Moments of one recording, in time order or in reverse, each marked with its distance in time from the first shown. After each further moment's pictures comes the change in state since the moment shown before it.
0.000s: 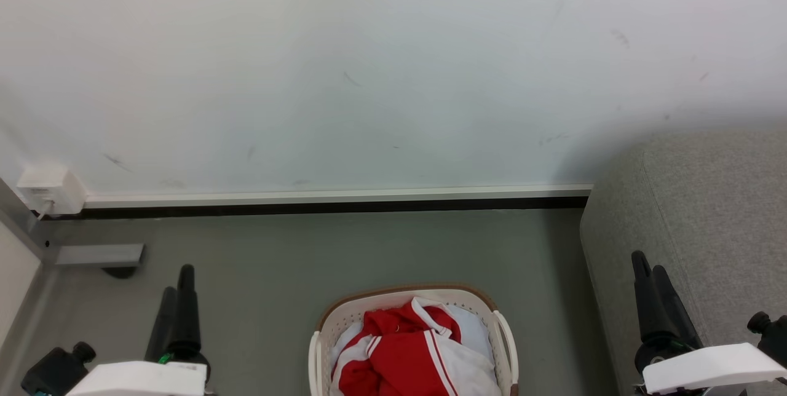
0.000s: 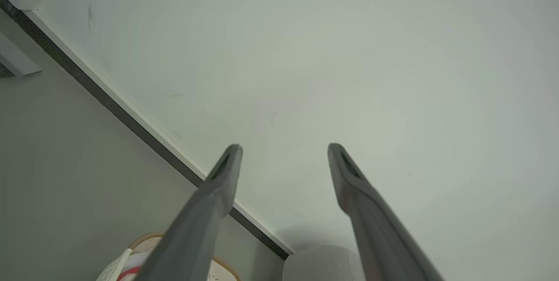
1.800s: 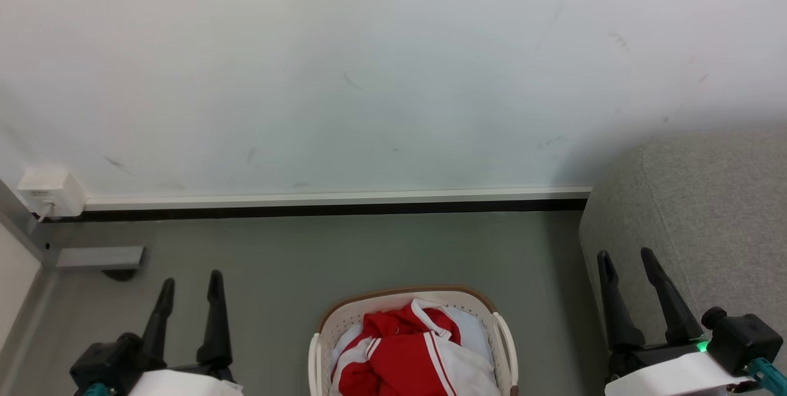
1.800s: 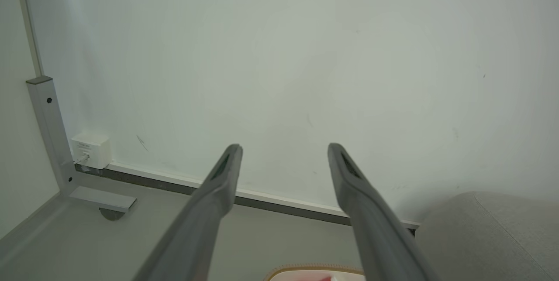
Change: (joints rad) left arm 0.032 0.007 -0.051 -0.031 0.685 0.045 -0.141; right arm -0.009 0.003 0.040 0.001 -0.596 0.000 -0.143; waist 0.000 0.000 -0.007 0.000
